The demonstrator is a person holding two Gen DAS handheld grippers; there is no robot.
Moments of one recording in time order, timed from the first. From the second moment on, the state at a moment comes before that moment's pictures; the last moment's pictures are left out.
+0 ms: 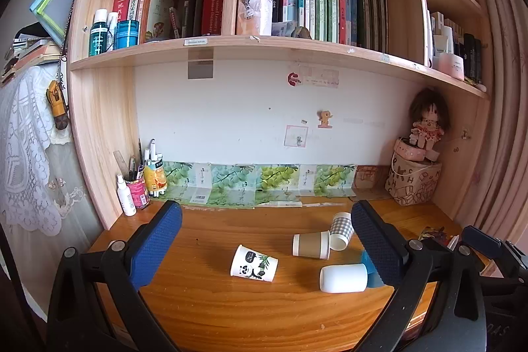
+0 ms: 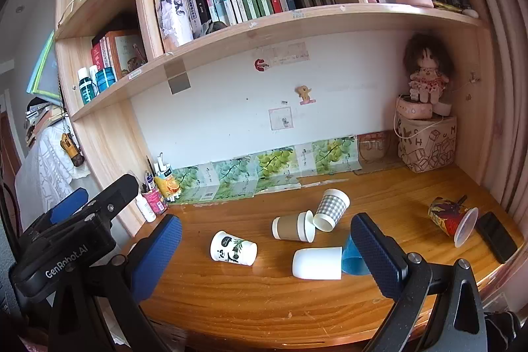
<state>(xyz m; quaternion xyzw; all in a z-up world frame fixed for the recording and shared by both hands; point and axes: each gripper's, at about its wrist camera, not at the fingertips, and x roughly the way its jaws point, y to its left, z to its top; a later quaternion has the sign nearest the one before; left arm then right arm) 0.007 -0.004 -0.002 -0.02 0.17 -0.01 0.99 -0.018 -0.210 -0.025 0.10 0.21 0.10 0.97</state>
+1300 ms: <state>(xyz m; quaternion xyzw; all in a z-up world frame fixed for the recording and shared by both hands) -0.004 0.019 -0.003 -0.04 0.18 0.00 0.98 -0.028 -0.193 -0.025 0.09 0.23 0.09 0.97</state>
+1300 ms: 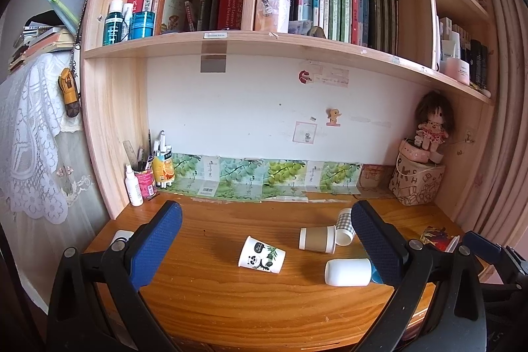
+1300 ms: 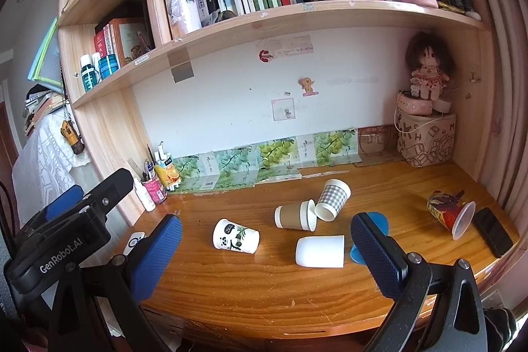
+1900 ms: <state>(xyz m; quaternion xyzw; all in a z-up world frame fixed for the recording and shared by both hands) -0.003 0.028 -0.010 -0.04 0.20 -0.01 0.98 -0.025 -0.186 -0.033 0.10 0.26 0.09 0.95</state>
